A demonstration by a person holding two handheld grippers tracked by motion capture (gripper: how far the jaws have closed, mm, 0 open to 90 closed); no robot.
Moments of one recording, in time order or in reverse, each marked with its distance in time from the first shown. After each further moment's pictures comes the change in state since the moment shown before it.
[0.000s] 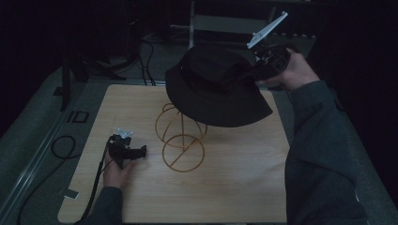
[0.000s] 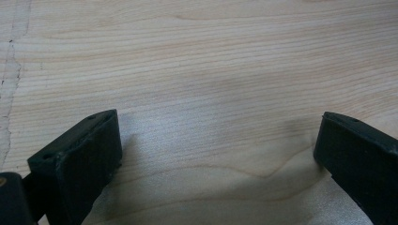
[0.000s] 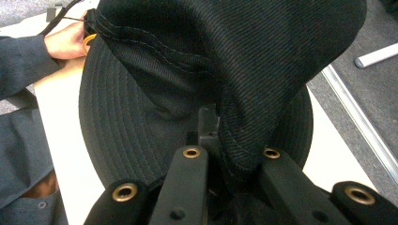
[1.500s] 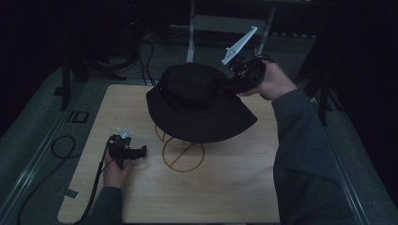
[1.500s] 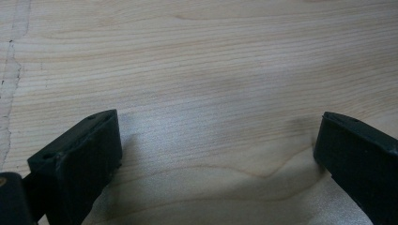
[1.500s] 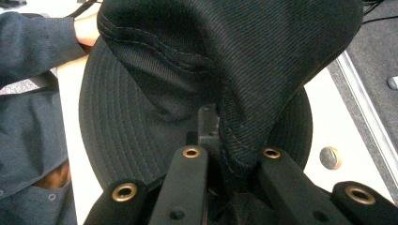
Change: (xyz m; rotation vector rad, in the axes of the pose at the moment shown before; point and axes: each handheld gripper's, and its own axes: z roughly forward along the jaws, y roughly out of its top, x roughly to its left) left arm 0.000 0.000 0.000 0.001 -0.001 -0.001; right arm 0.035 0.019 0.041 0.035 0.080 -0.125
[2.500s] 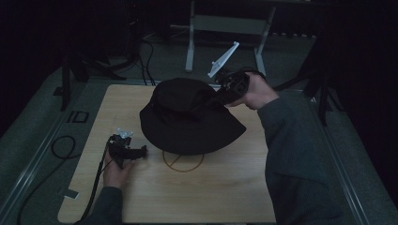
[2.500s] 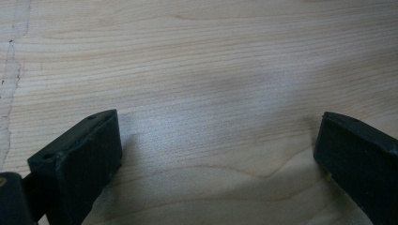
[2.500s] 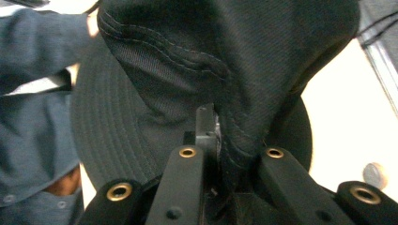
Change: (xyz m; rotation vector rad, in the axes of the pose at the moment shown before) left arm 0.000 0.000 0.000 0.001 0.000 0.001; right arm 0.006 0.000 0.044 0.003 0.098 0.007
